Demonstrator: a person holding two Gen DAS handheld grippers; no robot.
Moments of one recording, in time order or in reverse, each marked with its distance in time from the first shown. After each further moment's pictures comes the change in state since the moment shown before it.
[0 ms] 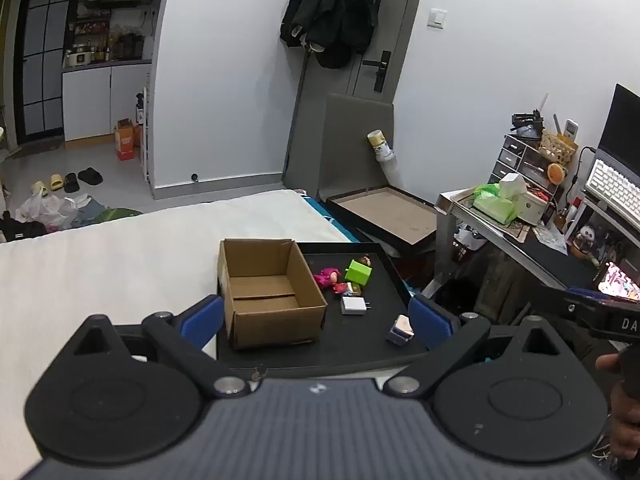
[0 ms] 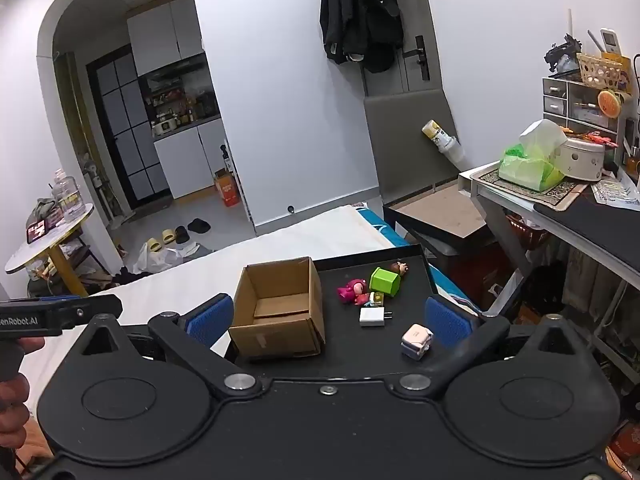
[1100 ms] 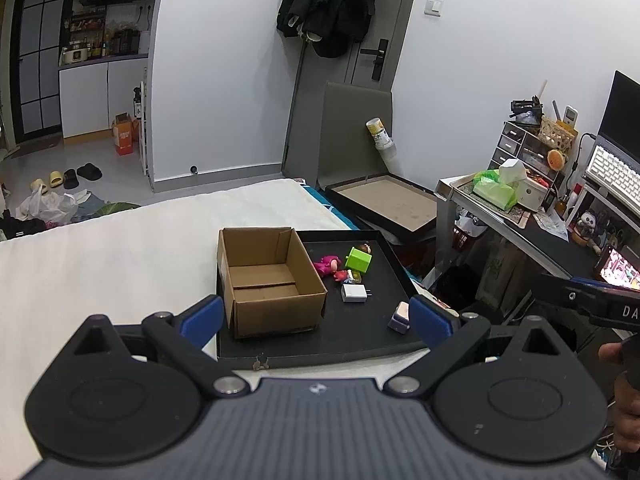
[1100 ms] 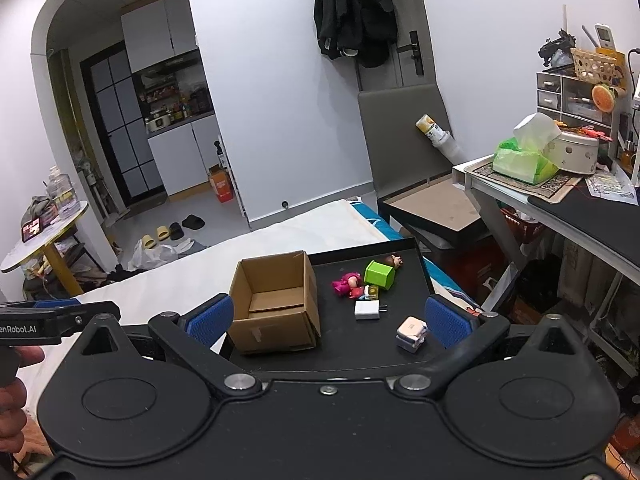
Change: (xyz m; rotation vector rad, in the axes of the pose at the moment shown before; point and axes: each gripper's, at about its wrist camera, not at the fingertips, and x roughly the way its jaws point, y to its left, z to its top) left arm 0.003 -0.003 -0.004 0.008 0.038 -0.009; right arm 0.001 -0.002 -0.004 0.019 0.005 -0.017
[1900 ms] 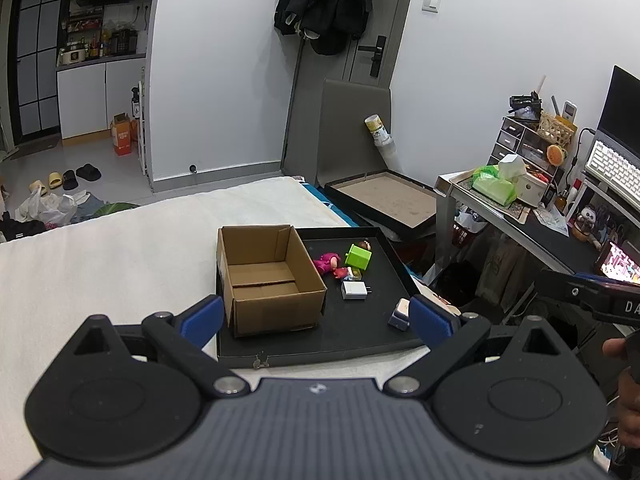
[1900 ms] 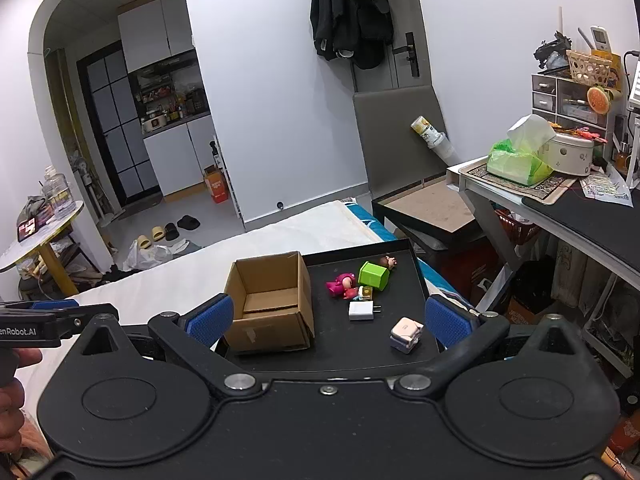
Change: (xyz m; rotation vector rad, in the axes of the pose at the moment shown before) left arm 0.004 -0.001 -0.003 0.008 0.003 0.001; right arm -0.002 0.000 0.002 -0.003 0.001 -0.016
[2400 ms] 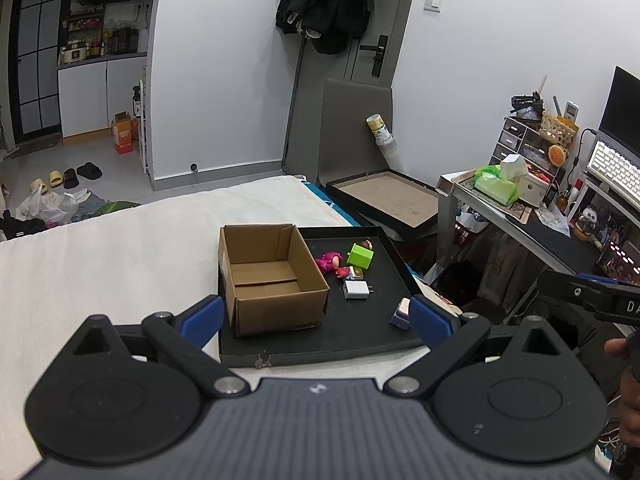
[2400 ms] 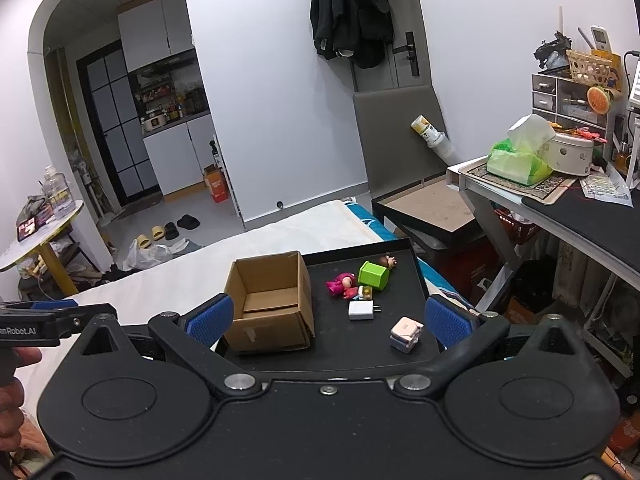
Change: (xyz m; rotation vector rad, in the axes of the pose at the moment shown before) left arm 0.001 0.001 -0.001 -0.001 0.005 0.005; right arm 0.001 0.003 0.000 0.000 0.003 -0.003
